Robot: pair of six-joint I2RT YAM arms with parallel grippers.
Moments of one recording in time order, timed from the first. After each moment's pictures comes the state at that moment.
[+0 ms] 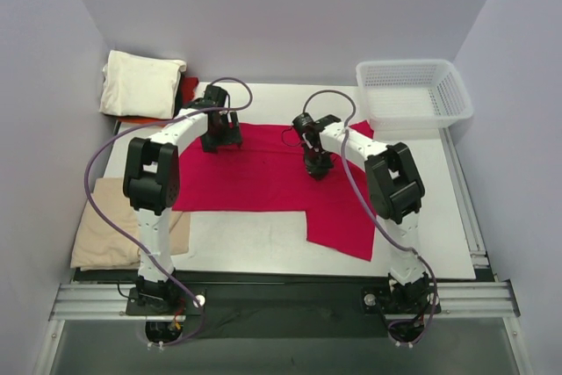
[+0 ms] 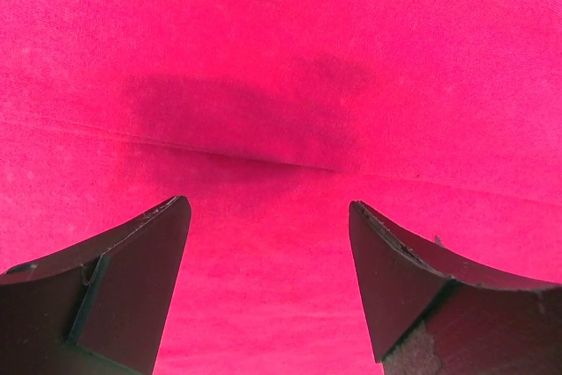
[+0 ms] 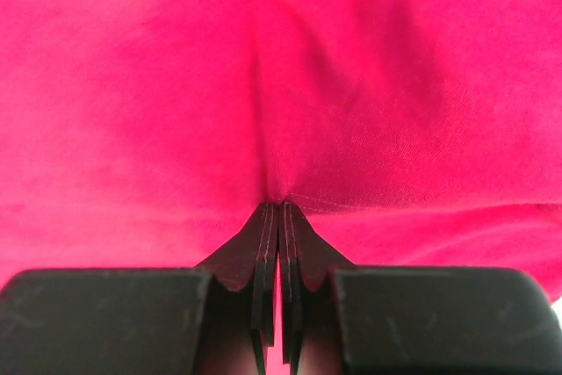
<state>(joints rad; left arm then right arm) -0.26 2.13 1.68 -0.67 -0.04 -0.47 0.54 2.12 1.60 -0.88 0.22 0.42</state>
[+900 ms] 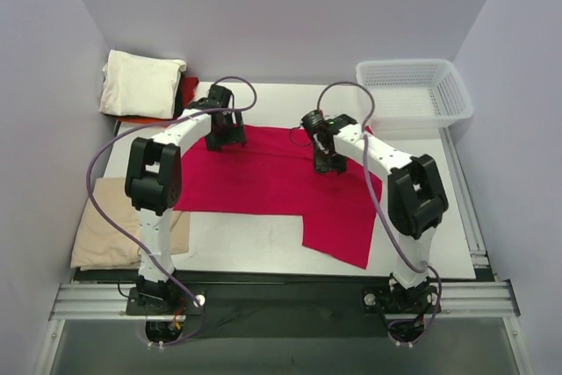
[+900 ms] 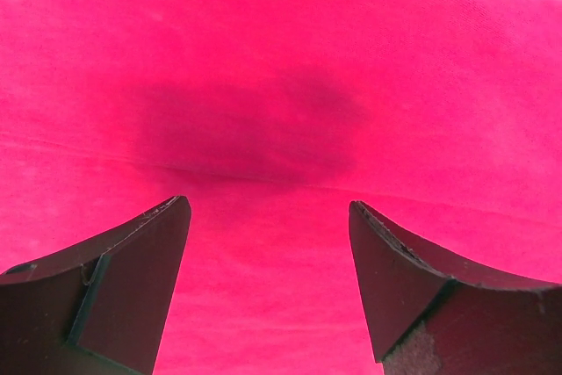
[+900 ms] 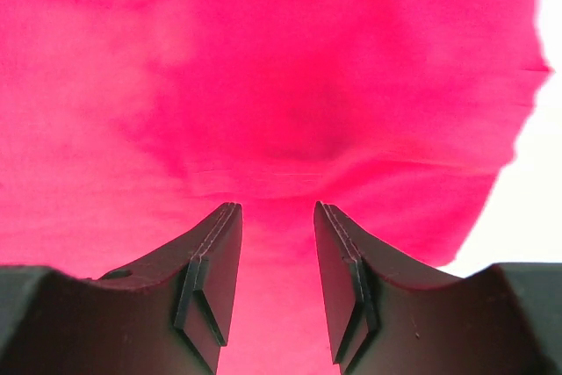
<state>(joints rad) -0.29 2.13 1.68 -0.64 -0.03 -0.48 0.56 1.93 1.49 -0.91 0.36 0.50</state>
